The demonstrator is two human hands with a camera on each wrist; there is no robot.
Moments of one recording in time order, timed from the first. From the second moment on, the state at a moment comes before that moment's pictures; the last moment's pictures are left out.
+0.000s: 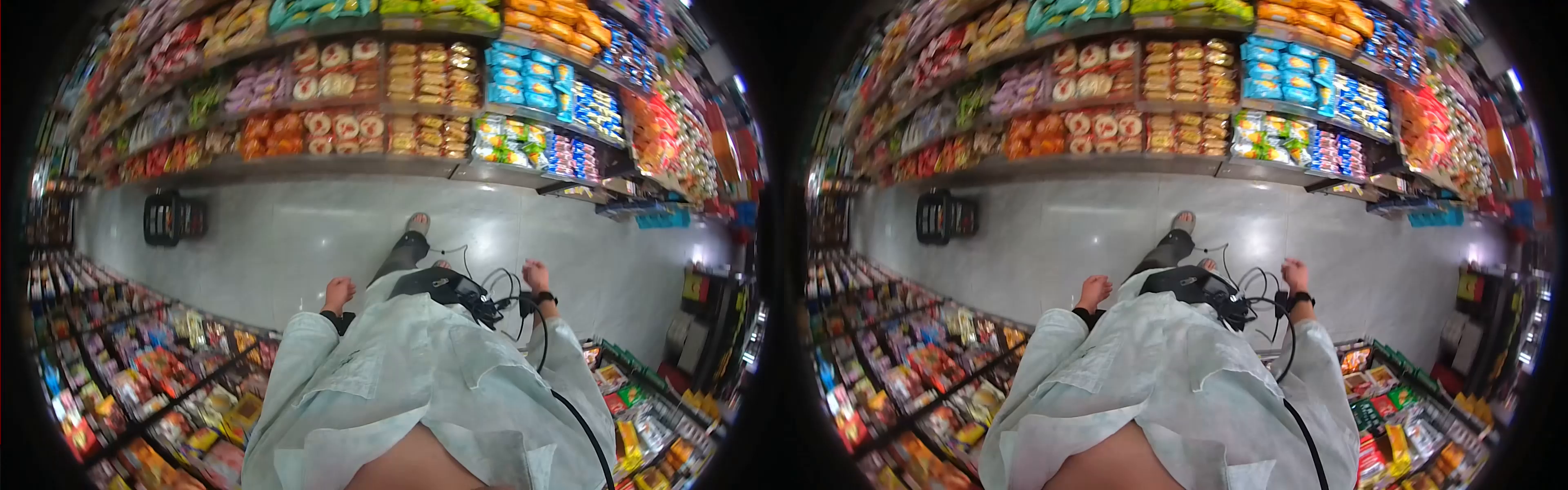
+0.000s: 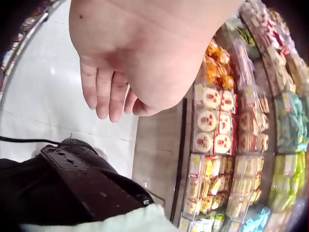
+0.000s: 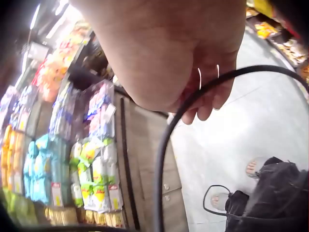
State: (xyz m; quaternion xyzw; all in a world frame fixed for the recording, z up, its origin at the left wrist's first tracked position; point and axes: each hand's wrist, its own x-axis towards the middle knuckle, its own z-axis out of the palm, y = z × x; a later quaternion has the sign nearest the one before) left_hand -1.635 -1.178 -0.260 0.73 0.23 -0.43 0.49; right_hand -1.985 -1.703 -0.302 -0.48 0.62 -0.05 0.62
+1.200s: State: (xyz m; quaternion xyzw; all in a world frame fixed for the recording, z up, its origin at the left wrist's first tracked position) left_hand -1.695 -0.803 -0.302 0.58 0.49 -0.19 0.63; right_hand -1.439 -1.352 -0.221 -0.73 0.33 0.26 0.53
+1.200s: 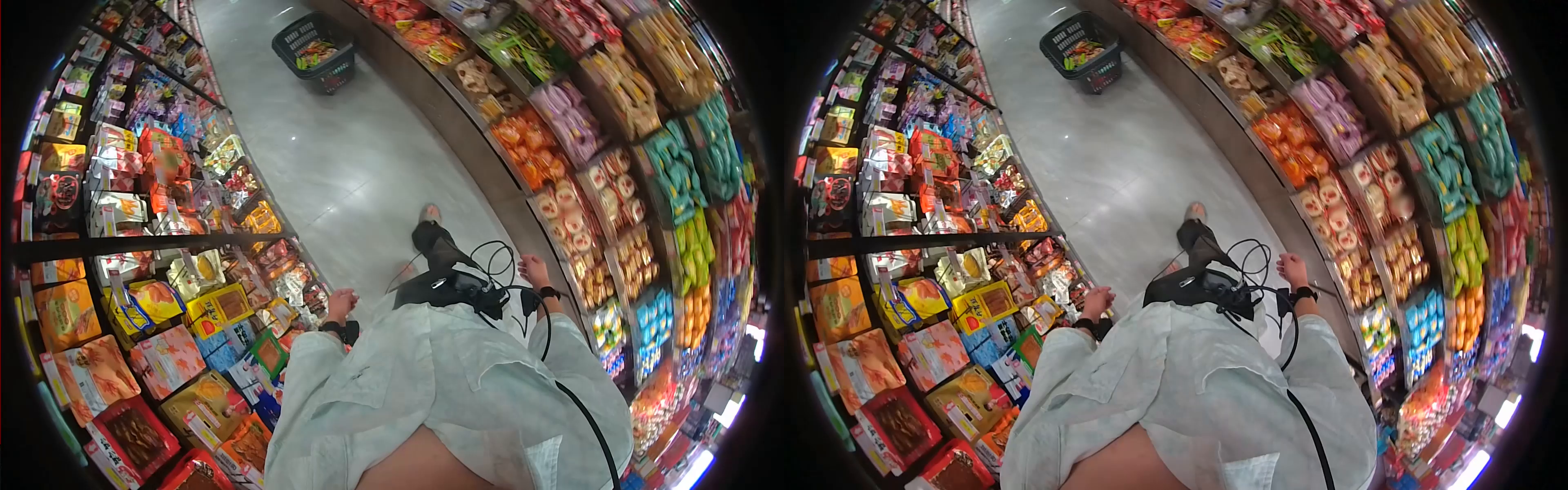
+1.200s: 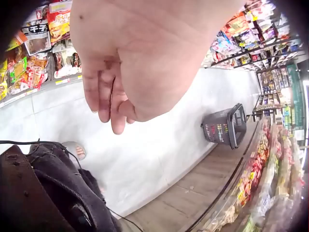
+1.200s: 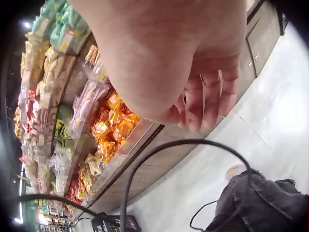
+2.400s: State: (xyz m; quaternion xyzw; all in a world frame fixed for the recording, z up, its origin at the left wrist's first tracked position) left_hand -1.389 -0.408 -0.312 0.64 0.51 -0.08 0.57; right_hand -0.921 -0.952 -0.374 -0.88 -0.13 0.42 0.17
